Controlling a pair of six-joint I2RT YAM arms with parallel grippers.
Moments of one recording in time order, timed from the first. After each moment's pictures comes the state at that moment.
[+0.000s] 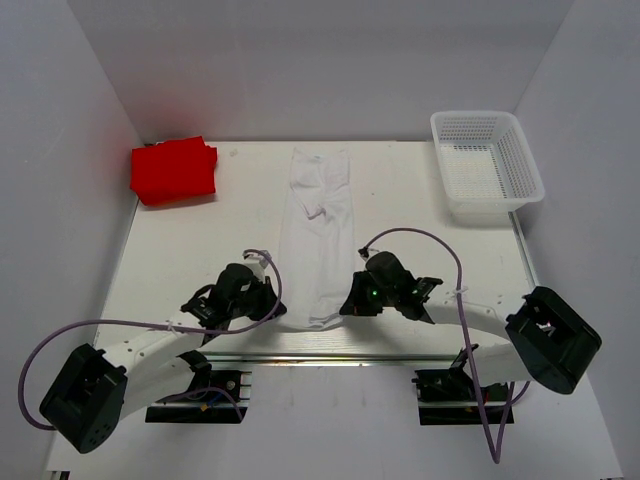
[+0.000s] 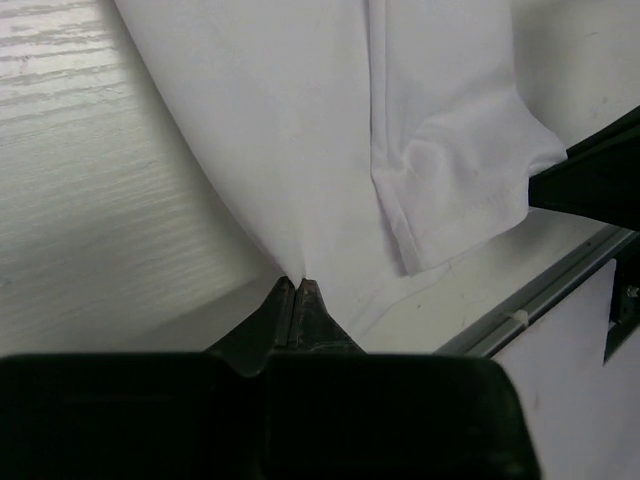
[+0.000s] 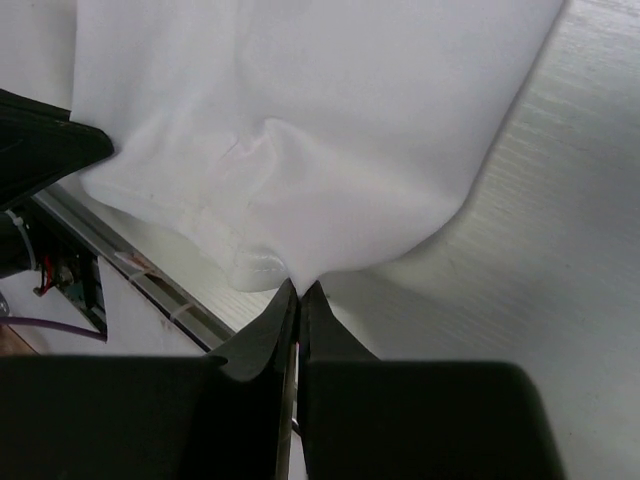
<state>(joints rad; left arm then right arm) -0.61 0.98 0.29 -0.01 0.20 -0.58 0.85 1.33 0.52 0.00 -0.21 0.79</state>
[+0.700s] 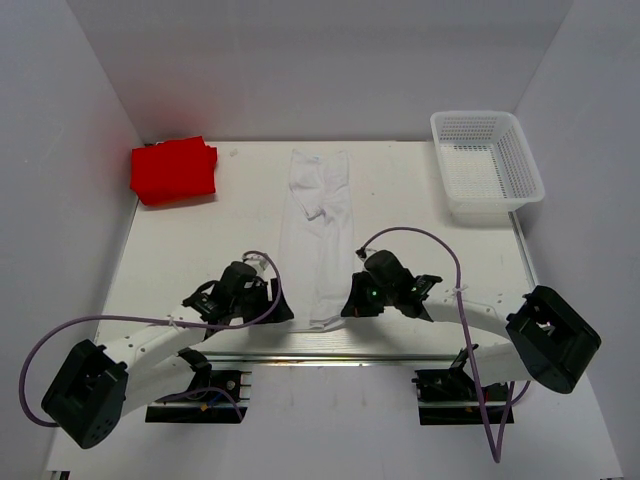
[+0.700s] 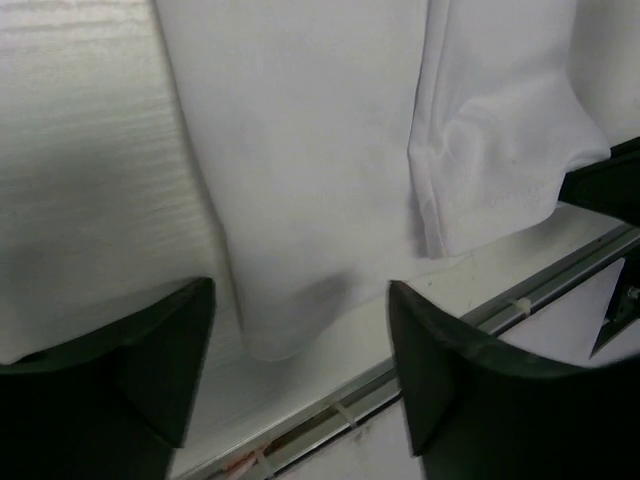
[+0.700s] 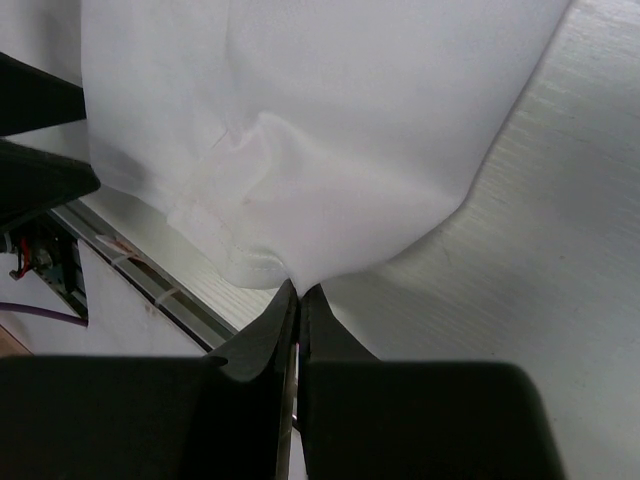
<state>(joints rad) -0.62 1.01 0.37 -0.21 0.19 -0.64 0.85 1.33 0.55 -0.07 -0.23 0.73</state>
